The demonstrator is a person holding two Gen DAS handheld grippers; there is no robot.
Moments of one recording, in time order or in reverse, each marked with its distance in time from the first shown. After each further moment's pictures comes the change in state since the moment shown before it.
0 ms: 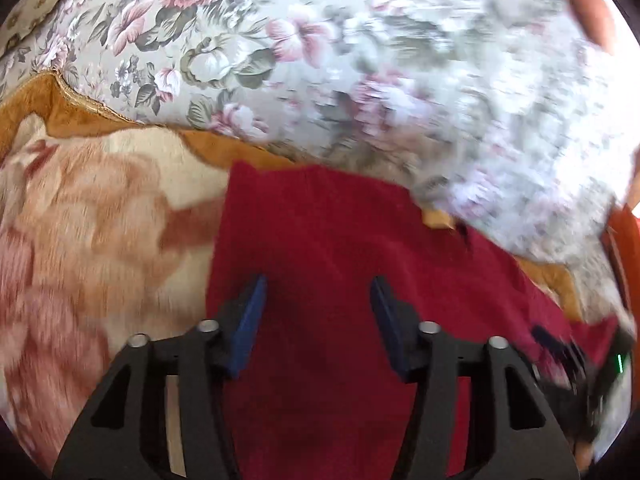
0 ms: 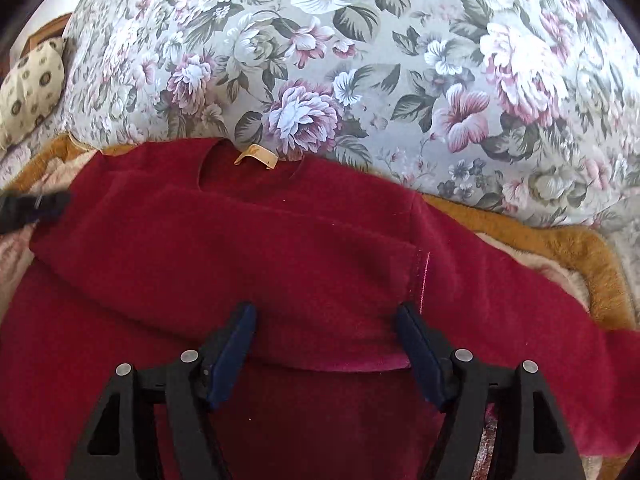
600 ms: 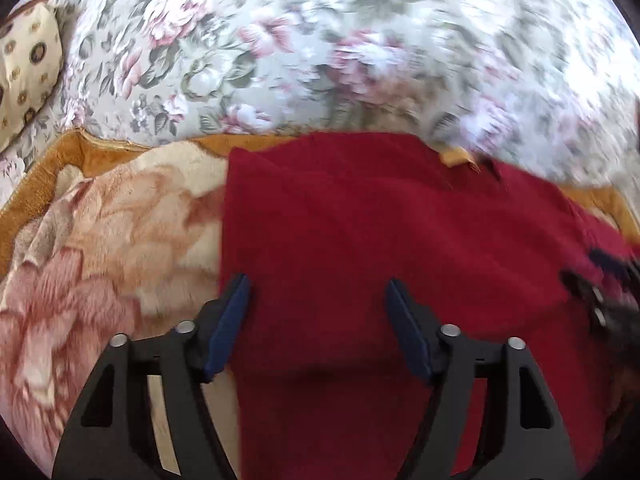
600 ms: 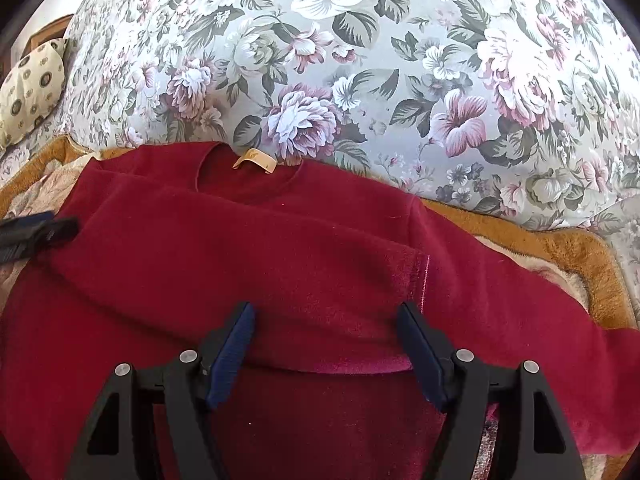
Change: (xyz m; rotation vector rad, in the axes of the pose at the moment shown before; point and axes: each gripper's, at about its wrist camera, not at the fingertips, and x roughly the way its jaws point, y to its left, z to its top) left arm -0.023 -0.037 -0.062 0.259 -0.031 0.197; right arm 0.001 0.000 -0.001 0.009 -0.025 0.006
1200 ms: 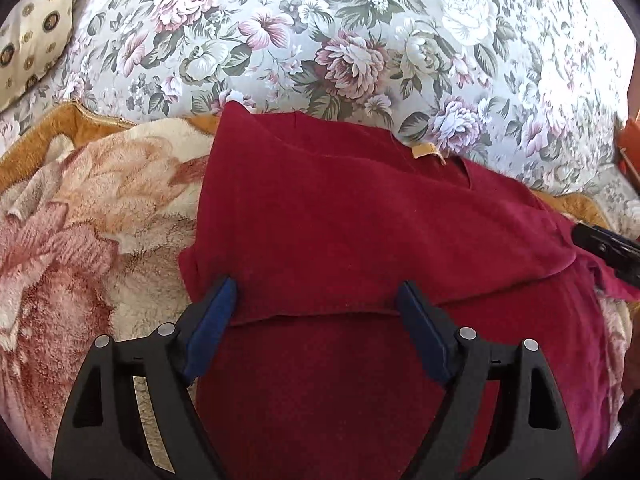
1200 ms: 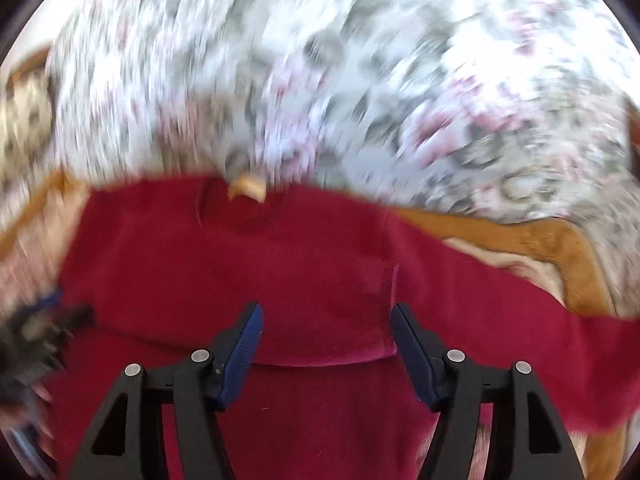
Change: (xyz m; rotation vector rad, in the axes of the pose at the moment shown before) left arm -0.007 -0.004 -0.025 -0.073 -0.062 -0.088; right arm -0.045 -0.012 0.015 0.120 -0.009 0.004
